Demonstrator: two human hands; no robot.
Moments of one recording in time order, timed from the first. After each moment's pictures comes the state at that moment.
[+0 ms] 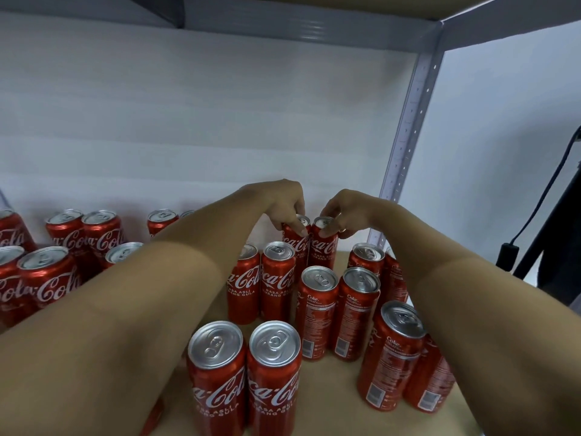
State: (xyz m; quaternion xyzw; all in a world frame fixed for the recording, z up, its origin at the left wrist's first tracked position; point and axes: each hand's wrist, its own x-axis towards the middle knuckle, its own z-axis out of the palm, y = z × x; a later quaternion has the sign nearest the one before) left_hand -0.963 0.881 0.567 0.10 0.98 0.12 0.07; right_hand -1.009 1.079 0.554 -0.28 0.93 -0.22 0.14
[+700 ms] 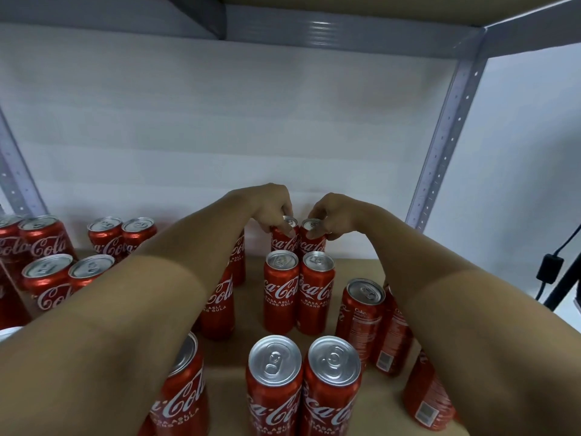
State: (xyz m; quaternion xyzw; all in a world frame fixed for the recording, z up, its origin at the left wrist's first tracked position) left_hand -0.952 0.791 0.564 0.07 0.99 0.13 0.06; right_hand -0.995 0.987 0.556 -0.30 0.92 -0.20 0.13
